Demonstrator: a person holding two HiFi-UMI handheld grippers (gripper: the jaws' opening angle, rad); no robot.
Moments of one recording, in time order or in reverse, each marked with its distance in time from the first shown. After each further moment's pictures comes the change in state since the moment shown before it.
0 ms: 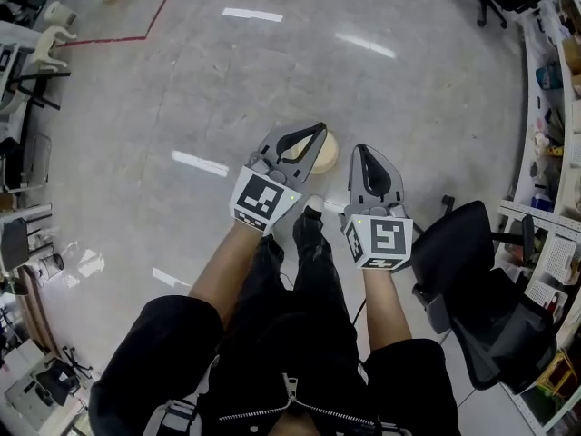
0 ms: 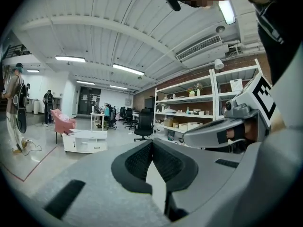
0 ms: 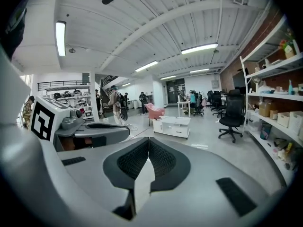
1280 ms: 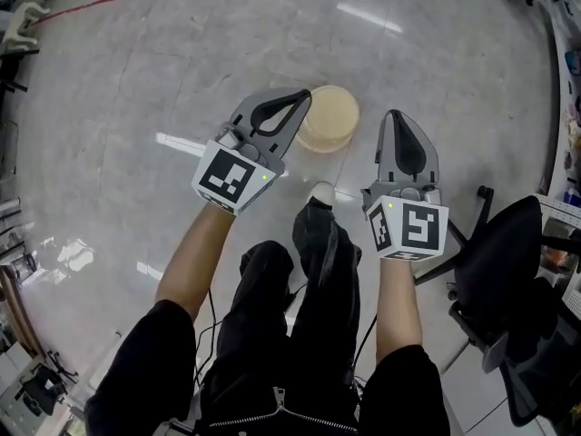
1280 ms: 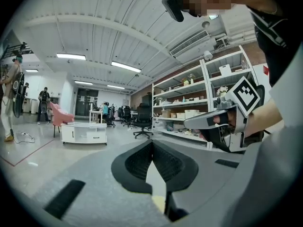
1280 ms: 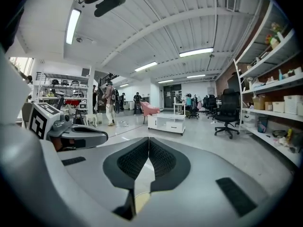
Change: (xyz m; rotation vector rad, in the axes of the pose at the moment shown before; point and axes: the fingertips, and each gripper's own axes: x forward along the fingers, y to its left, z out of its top) left arm -0.020 0.036 -0.337 0.010 -0.029 -0.008; right arm 0.087 -0.015 -0.298 -0.060 -0.091 -0.063
